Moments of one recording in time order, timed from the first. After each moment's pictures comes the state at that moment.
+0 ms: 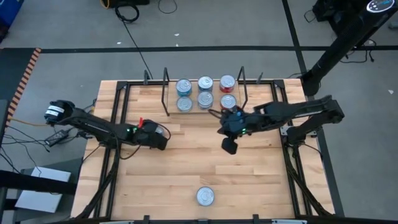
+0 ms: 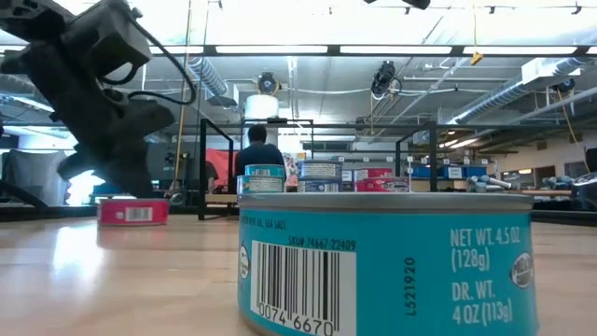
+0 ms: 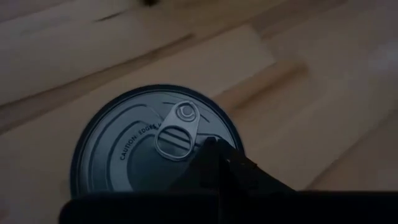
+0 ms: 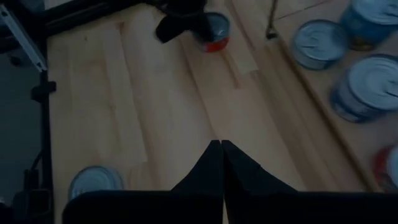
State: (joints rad) left arm -0.19 1.17 0.42 -0.37 -0.45 -1.17; right arm 0.18 1.50 1.56 -0.94 0.21 0.50
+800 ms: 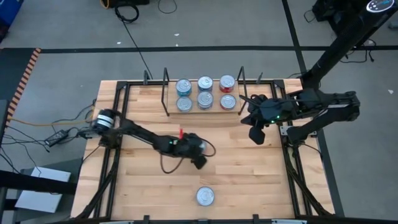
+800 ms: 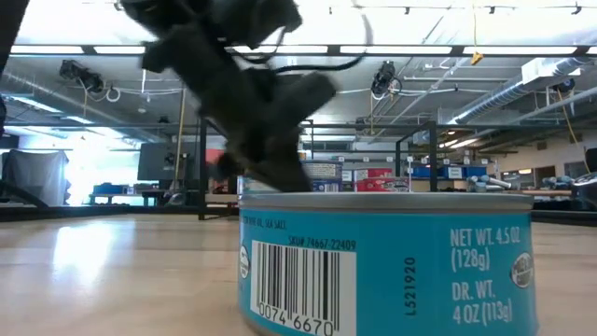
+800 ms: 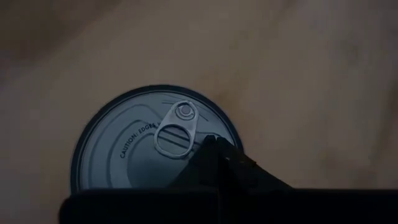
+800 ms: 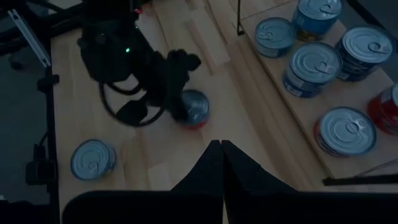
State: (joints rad) left arm -0.23 1.87 1.04 -0.07 -0.37 -0.79; right arm 0.18 1.24 1.56 -1.17 0.24 0.50
